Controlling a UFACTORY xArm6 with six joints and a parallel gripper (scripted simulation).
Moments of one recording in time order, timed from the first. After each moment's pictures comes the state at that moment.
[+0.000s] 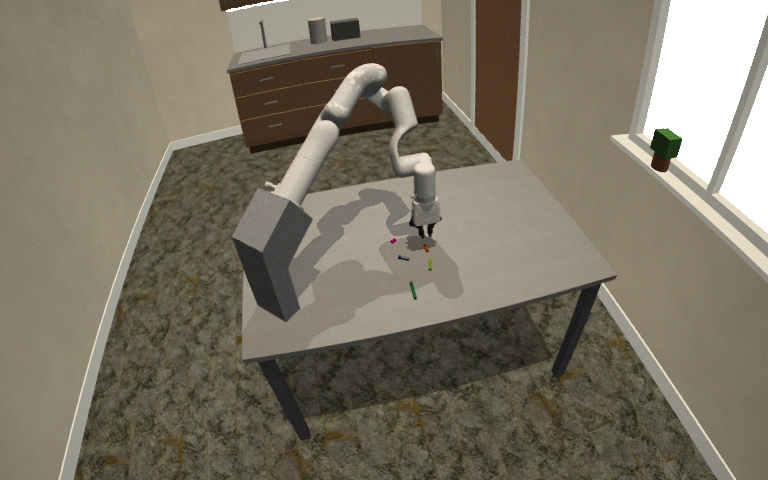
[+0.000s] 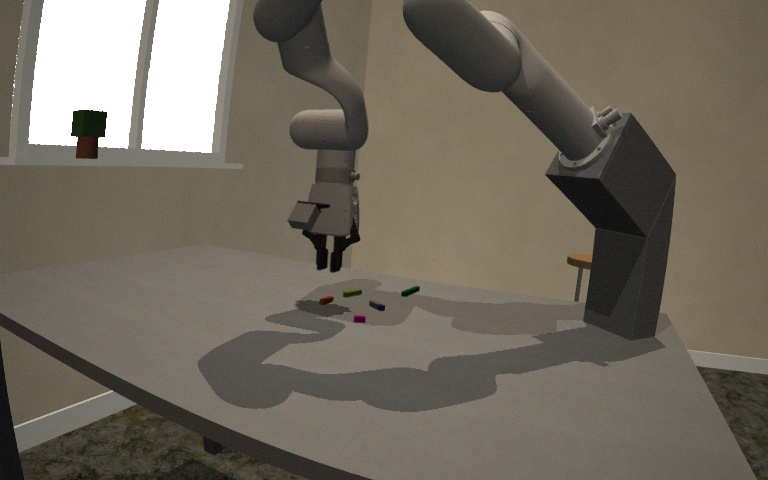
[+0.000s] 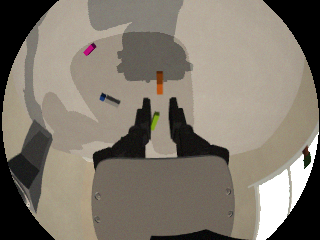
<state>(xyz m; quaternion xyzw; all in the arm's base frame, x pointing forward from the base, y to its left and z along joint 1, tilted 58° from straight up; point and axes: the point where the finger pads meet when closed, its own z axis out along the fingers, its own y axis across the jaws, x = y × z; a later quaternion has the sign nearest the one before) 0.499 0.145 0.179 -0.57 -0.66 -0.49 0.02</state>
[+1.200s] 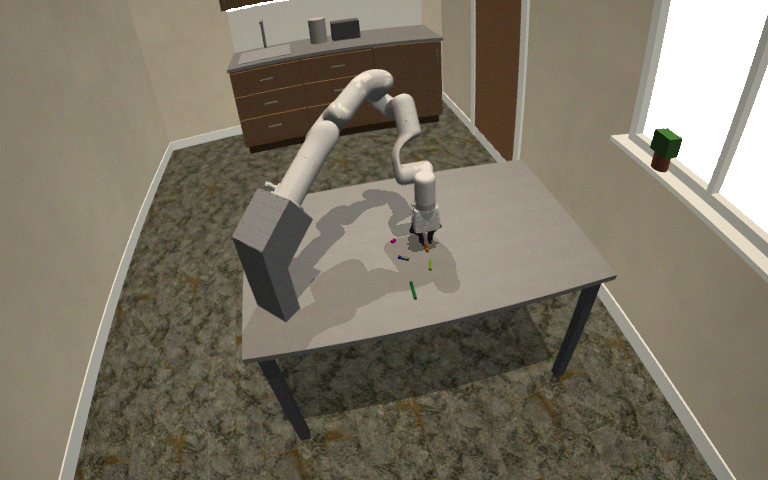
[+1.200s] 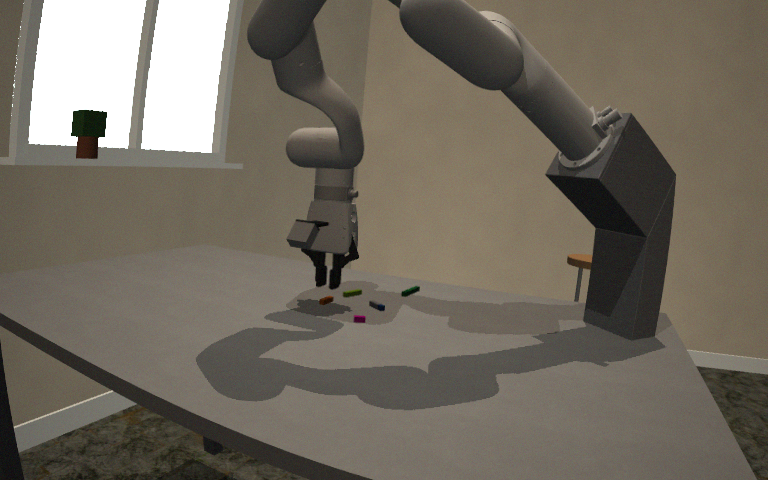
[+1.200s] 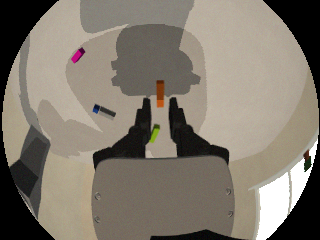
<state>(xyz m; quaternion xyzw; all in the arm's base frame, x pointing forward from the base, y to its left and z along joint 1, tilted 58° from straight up) 0.517 0.168 0.161 -0.57 -0.66 -0.49 0.02</state>
